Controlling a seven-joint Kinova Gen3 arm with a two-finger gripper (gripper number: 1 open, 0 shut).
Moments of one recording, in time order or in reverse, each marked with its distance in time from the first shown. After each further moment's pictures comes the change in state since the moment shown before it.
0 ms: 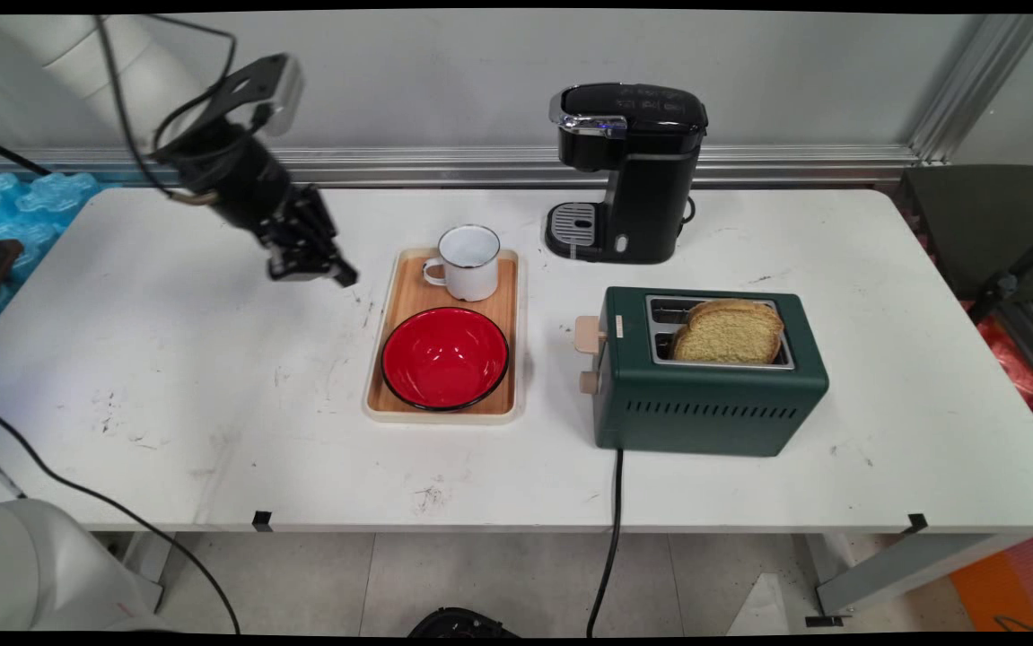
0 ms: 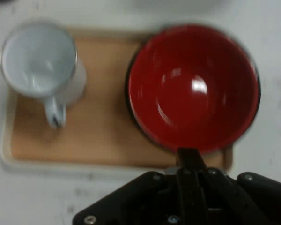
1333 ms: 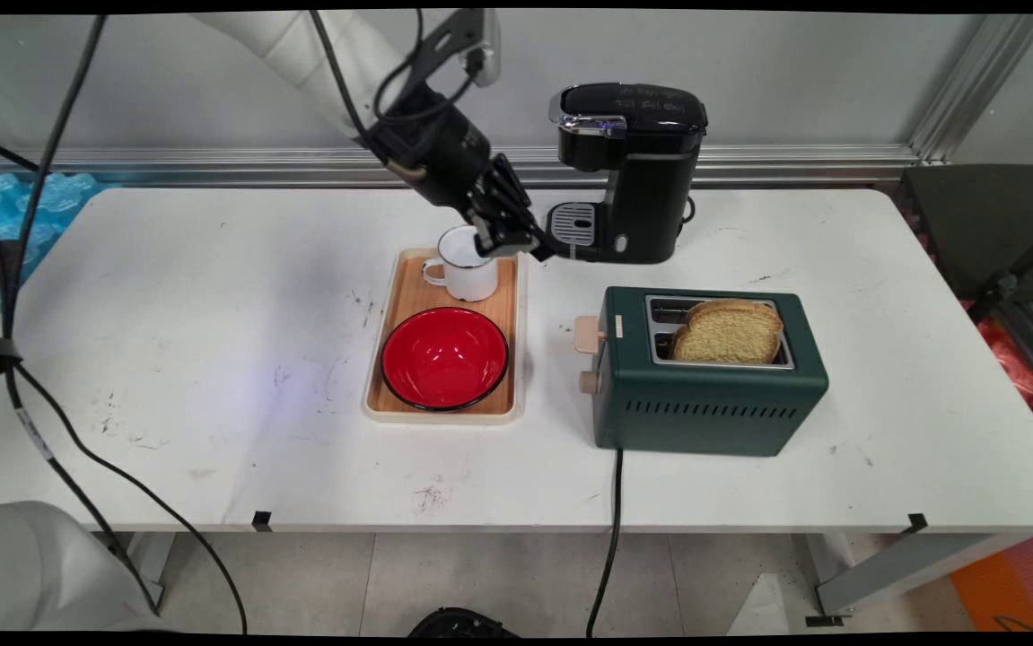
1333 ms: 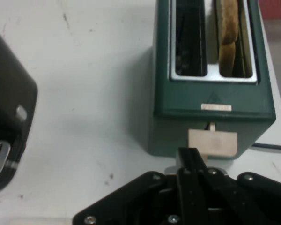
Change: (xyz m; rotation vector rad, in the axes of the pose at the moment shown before) arm 0.141 0.010 0.059 -0.024 0.244 0.026
